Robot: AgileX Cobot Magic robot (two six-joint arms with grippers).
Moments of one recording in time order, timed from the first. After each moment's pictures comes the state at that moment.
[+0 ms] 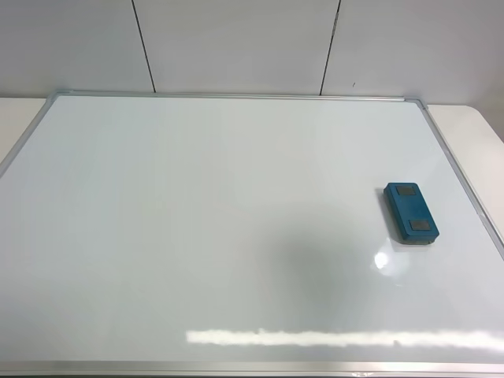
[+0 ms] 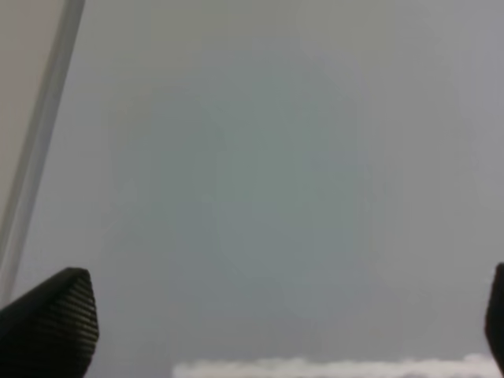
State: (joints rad) left arm 0.02 0.01 -0.50 -0.12 1.05 0.00; right arm -0.02 0.34 -0.74 0.14 0.98 -0.11
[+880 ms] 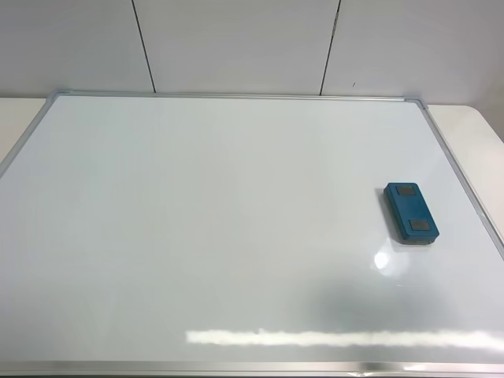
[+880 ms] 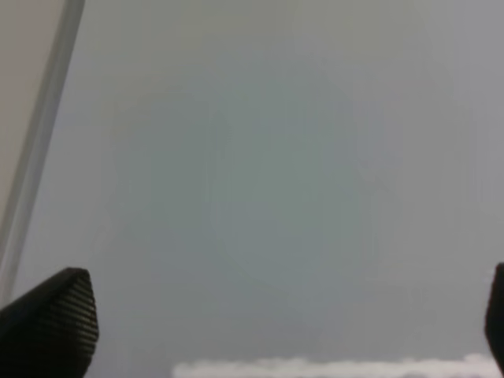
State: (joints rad) left arm 0.02 0.01 -0.50 -0.12 1.05 0.00; right arm 0.04 0.02 -0.51 0.03 1.06 -0.06
